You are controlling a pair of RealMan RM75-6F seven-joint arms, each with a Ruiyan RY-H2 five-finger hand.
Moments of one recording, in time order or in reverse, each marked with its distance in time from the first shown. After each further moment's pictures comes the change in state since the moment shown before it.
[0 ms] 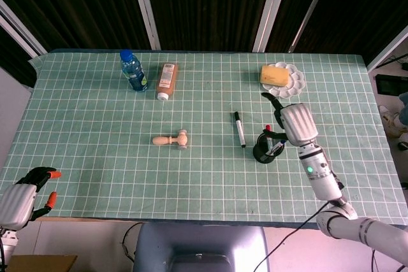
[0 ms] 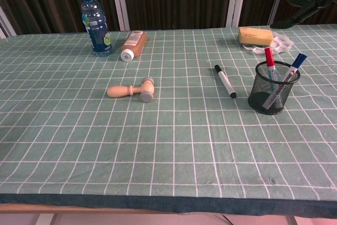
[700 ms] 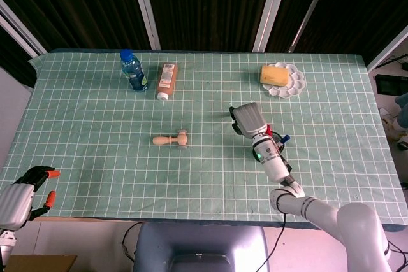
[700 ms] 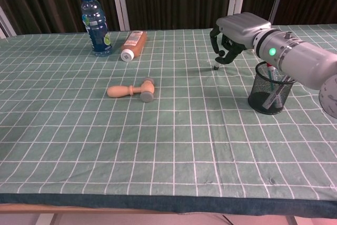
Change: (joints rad) left arm 0.006 0.002 -0.003 0.008 0.008 0.019 -0.030; right arm 0.280 -0.389 0.058 0.464 0.191 -0.369 -0.301
